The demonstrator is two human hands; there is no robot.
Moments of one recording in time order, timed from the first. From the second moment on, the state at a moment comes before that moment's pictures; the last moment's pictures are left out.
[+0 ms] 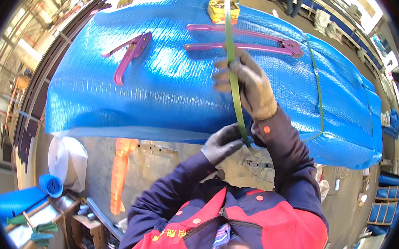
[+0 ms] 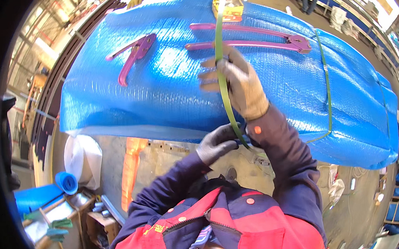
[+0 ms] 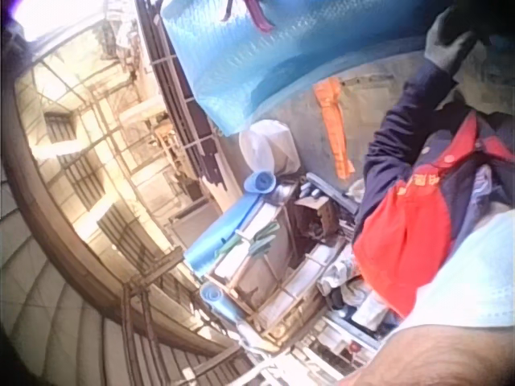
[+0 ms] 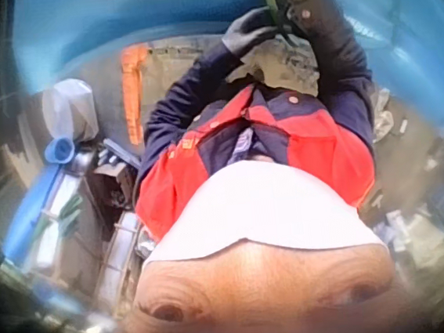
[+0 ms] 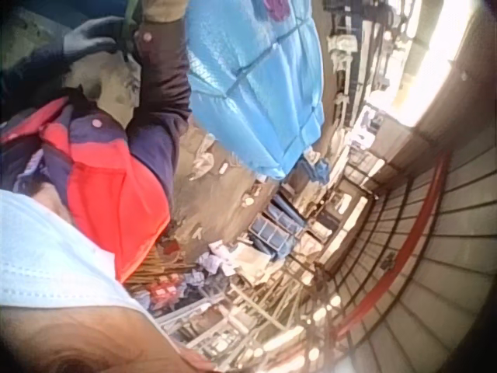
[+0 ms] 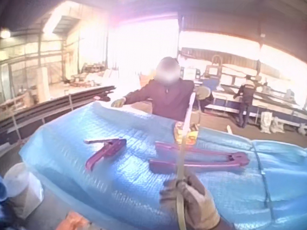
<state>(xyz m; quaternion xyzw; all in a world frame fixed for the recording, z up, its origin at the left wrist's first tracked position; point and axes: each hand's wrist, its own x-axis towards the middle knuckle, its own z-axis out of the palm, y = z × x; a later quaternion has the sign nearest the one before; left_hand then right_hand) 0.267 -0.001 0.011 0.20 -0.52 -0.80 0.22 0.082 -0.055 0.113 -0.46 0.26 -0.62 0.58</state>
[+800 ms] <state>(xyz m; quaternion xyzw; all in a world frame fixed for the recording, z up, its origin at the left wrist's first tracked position) 0.427 0.183 -0.325 0.51 -0.22 -0.69 0.48 0.129 0.095 0.050 -0.71 0.57 -0.39 0.12</state>
